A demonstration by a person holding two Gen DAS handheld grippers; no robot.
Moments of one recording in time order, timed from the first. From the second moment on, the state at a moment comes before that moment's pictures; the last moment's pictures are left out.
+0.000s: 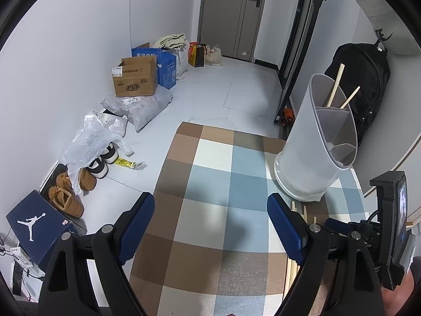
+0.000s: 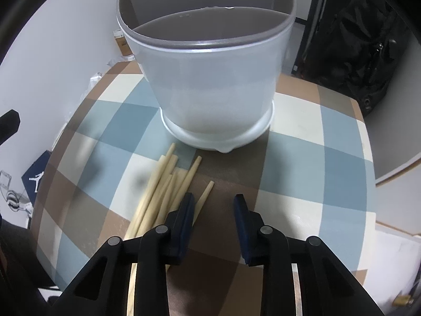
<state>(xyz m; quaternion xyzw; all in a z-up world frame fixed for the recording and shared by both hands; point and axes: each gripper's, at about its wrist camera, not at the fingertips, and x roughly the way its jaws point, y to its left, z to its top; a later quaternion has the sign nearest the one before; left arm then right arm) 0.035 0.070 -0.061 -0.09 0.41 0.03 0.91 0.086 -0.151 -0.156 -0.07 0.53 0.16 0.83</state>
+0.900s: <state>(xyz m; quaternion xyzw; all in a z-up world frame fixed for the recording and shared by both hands) 0.045 0.015 -0.095 -0.02 0.49 -0.04 0.87 0.081 -0.216 -0.119 0.08 0.50 0.16 0.85</state>
